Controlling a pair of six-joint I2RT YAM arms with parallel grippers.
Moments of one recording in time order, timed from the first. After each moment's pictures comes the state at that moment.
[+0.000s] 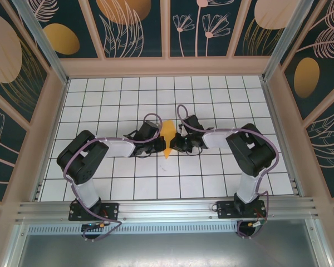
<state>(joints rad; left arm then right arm) -0.69 1.79 0.82 0.09 0.20 -0.76 0.62 1.82 0.88 -0.04 -0.47 0.83</state>
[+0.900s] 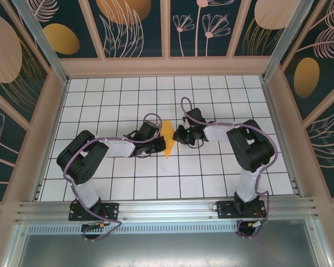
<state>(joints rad) -0.69 1.79 0.82 0.09 0.20 -0.76 0.54 1.86 0.98 -0.10 -0.43 0.80</state>
